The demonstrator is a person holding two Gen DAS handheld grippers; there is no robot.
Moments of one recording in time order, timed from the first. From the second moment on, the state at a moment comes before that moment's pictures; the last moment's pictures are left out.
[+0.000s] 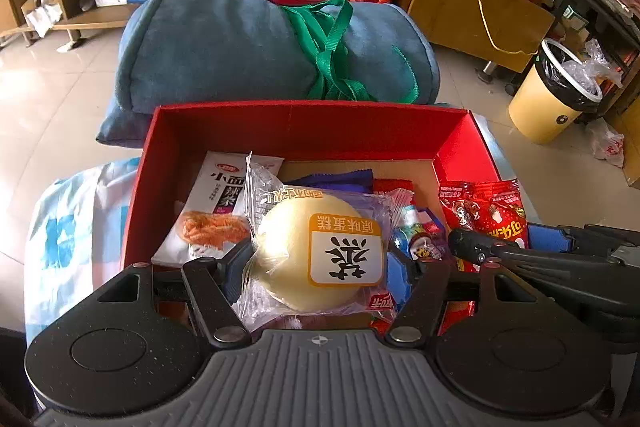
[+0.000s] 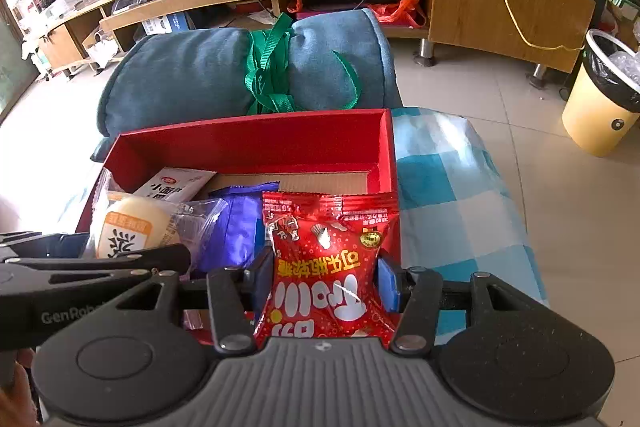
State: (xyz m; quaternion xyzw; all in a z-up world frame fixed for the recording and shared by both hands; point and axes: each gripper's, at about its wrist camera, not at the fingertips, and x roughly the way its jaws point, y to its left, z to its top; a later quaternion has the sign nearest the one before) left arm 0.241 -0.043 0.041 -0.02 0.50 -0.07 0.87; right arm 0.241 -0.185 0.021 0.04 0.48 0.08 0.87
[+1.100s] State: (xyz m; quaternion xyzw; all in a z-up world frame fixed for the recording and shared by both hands) left arm 0.266 -0.034 0.023 -0.02 0.50 -0.04 0.86; right arm 0.266 -0.175 -0.007 0.03 0.49 0.08 0.87
